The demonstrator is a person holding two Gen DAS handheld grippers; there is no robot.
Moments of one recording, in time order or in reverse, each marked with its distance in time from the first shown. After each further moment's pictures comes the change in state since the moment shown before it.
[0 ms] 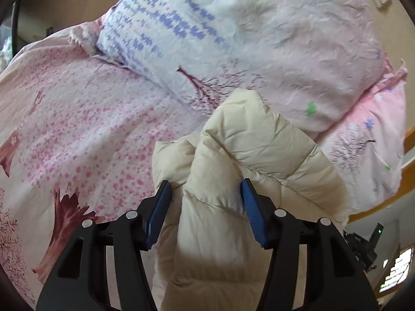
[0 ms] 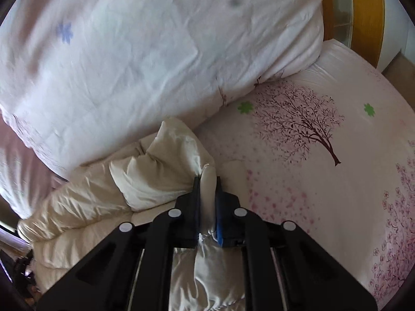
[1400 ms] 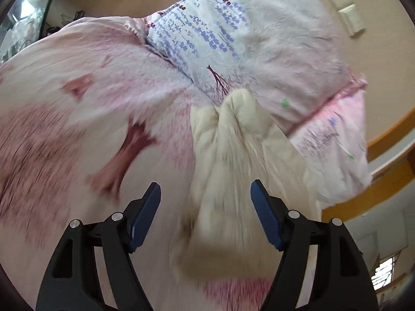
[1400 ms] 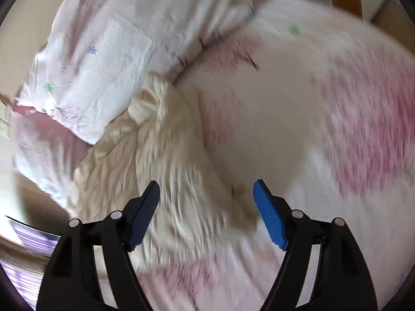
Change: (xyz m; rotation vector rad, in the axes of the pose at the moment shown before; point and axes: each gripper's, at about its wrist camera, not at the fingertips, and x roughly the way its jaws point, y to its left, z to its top) left arm -0.101 0.054 -0.096 -0.071 -0.059 -0.156; right arm -0.118 -0.076 -0.120 0.252 0.097 0.223
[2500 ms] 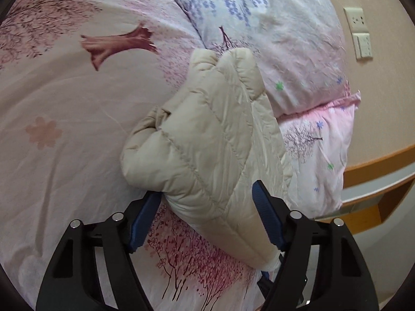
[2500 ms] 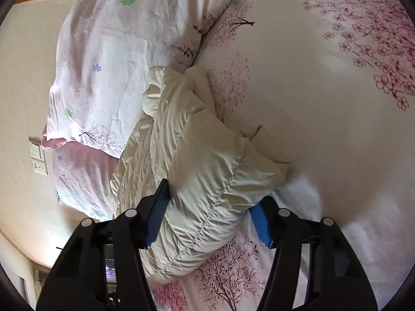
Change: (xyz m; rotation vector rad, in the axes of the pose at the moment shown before) left arm 0.027 -0.003 -0.077 -0.308 0.008 -0.125; right arm 0.040 -0.022 -0.033 0.212 -0.062 0.282
